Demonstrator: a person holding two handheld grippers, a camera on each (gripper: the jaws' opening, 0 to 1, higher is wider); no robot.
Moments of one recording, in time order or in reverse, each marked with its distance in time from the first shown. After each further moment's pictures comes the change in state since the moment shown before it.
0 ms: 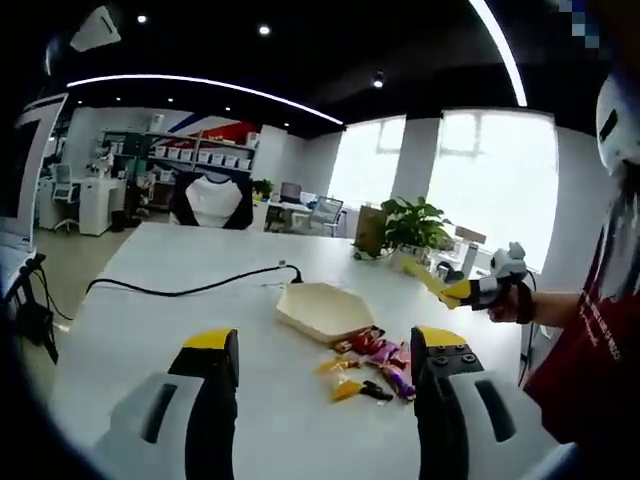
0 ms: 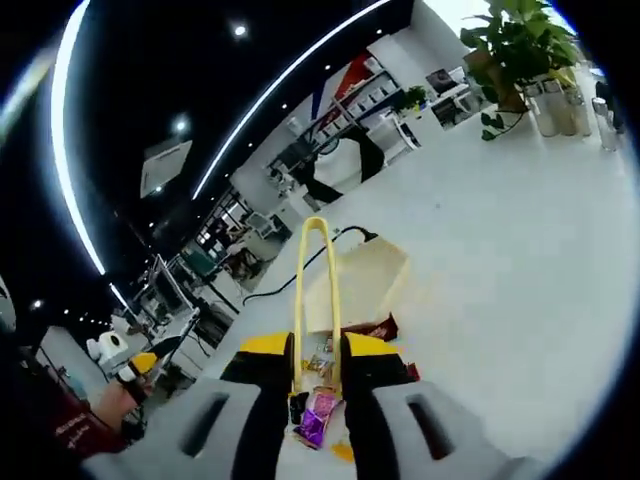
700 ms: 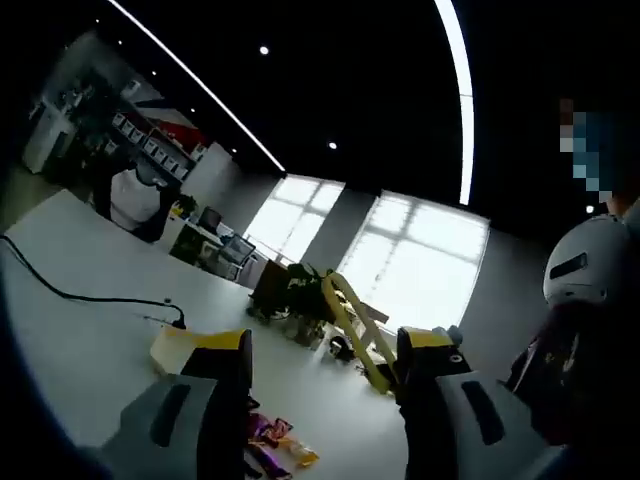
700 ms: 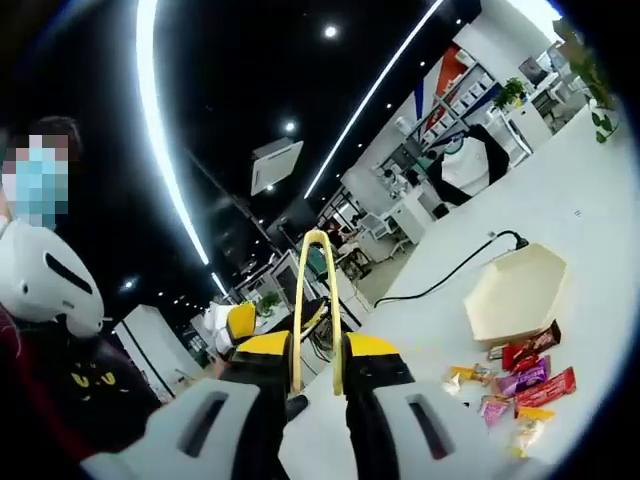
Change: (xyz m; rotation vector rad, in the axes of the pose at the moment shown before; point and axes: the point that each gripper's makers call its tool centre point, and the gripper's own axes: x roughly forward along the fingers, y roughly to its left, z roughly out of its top) left arm 0.027 -0.077 0.076 -0.286 -0.231 -0.398; right arm -0.005 0.168 -0.003 -0.037 -0.012 0.484
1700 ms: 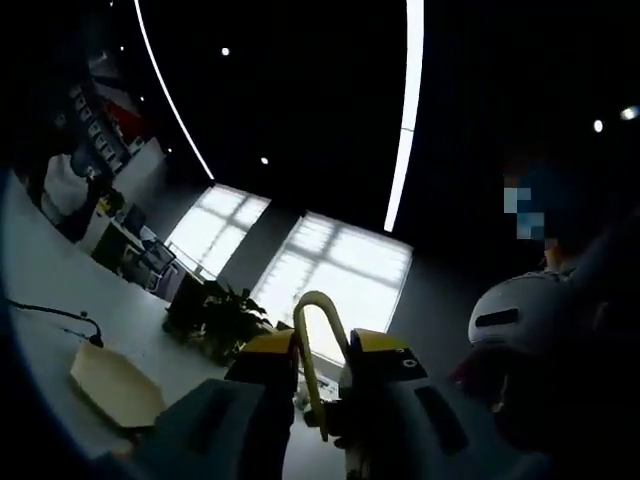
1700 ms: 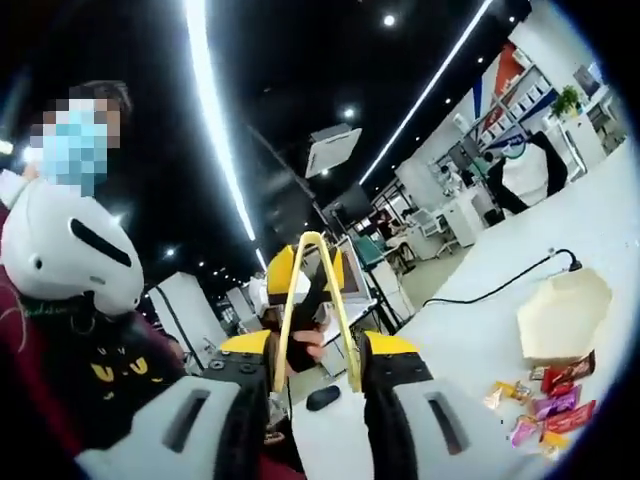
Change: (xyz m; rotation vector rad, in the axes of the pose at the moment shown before) left arm 0.013 -0.073 0.028 -0.042 -0.034 -0.347; right arm 0.010 0.053 -0.015 -0.174 0.109 0.185
